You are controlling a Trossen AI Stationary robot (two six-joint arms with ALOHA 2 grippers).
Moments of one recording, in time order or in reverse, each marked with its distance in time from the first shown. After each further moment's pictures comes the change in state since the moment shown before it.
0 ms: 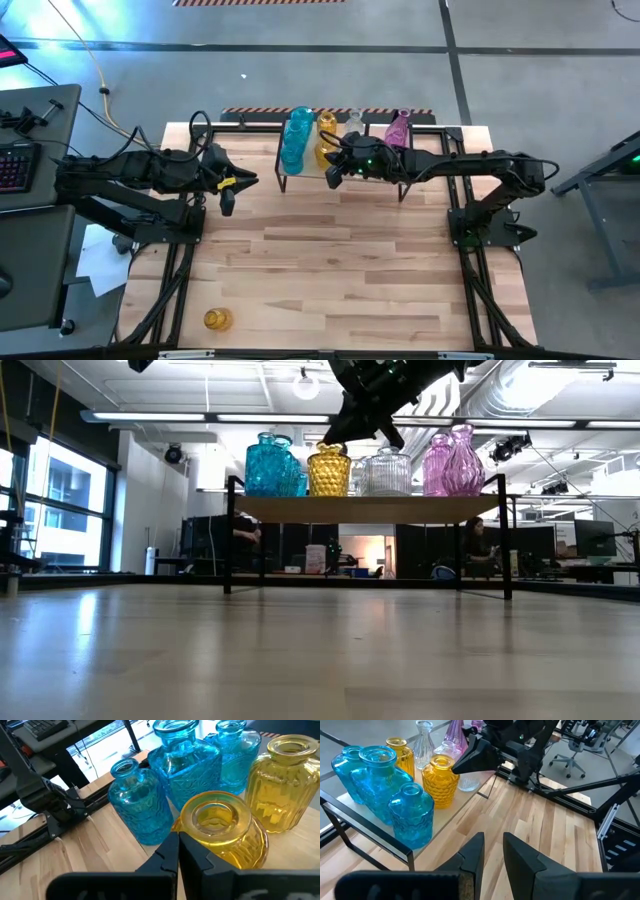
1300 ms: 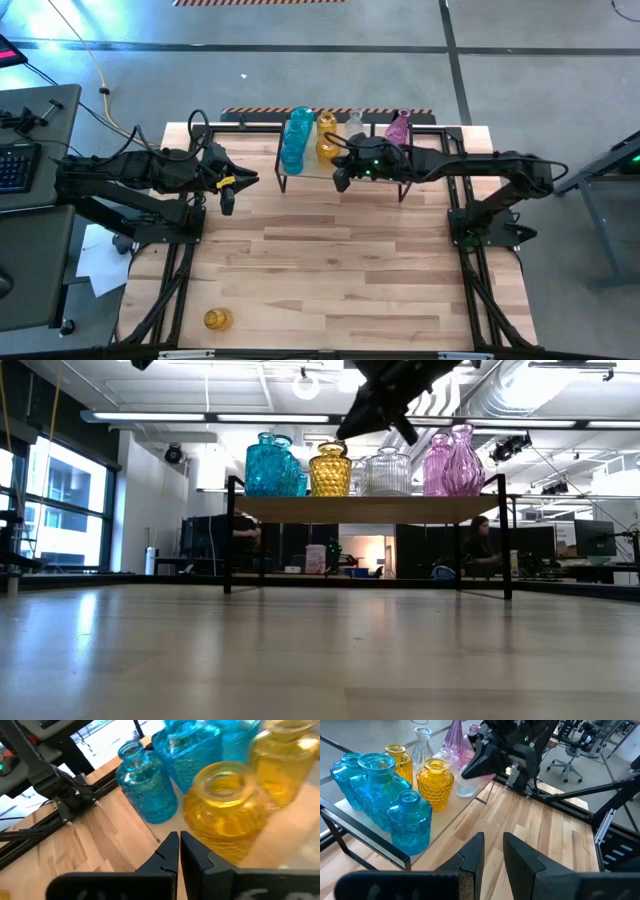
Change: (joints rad) left arm 0.000 0.000 0.000 0.030 -0.003 0.008; right arm 0.009 -0.060 0.001 -0.127 -0.056 0.054
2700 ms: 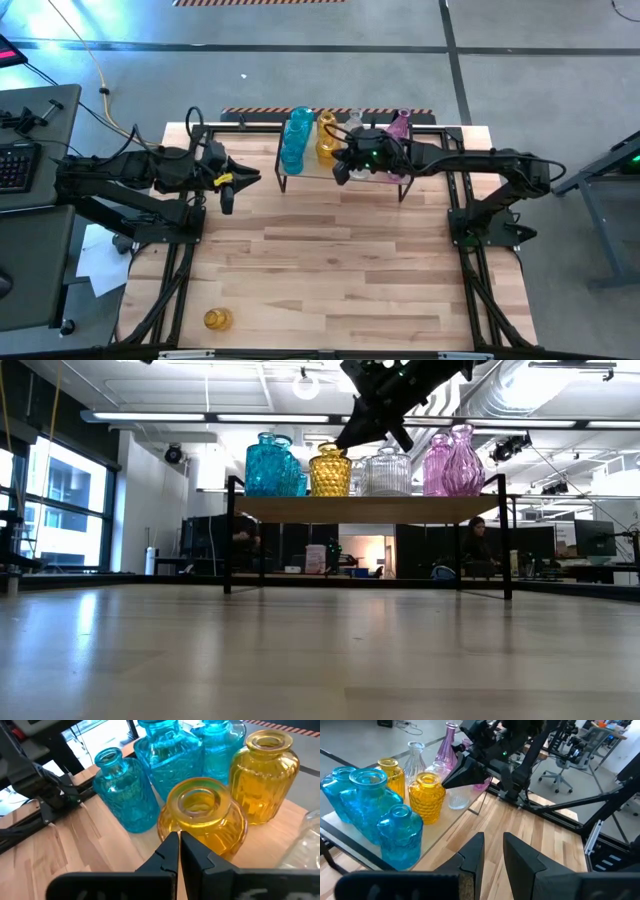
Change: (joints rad) left arm 0.000 0.001 0.000 0.073 0.008 0.011; right arm -0.063 0.015 0.000 0.021 -0.019 -0.095
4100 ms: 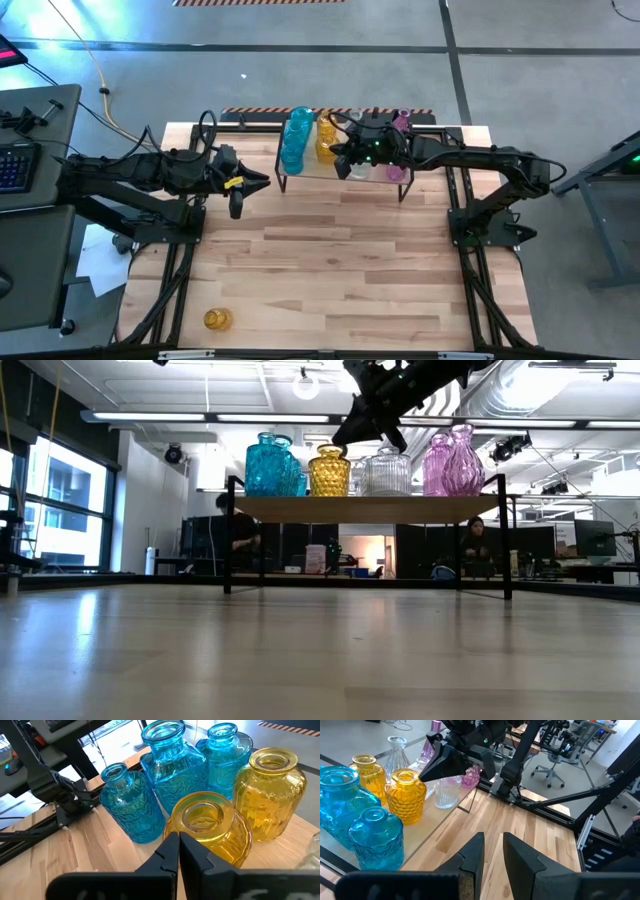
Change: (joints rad) left arm 0.000 0.067 0.000 0.064 0.050 0.009; right arm -0.062 -0.001 0.000 0.052 -0.126 -0.041
